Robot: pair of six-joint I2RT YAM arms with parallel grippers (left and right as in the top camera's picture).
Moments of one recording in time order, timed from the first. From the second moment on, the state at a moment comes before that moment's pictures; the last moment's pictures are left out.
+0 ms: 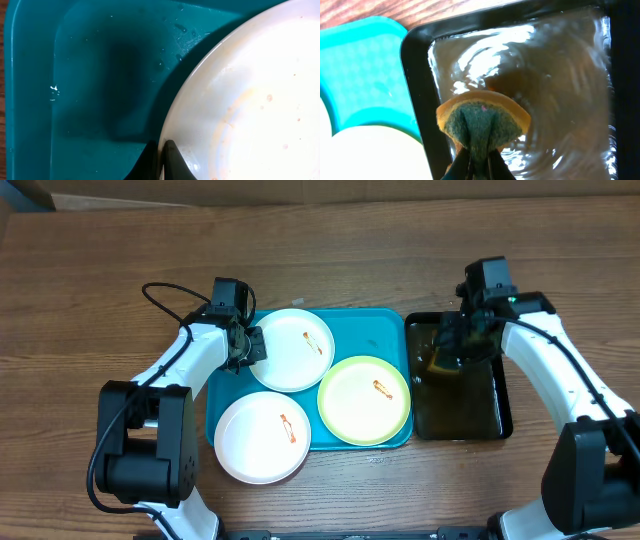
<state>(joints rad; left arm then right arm) -0.12 1.87 1.14 -0.57 -0.01 -0.31 0.13 1.71 1.27 -0.87 -0.10 0.33</state>
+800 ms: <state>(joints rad) -0.12 1.87 1.14 -0.54 0.00 -0.31 0.48 1.74 1.51 -0.57 -0.21 0.27</state>
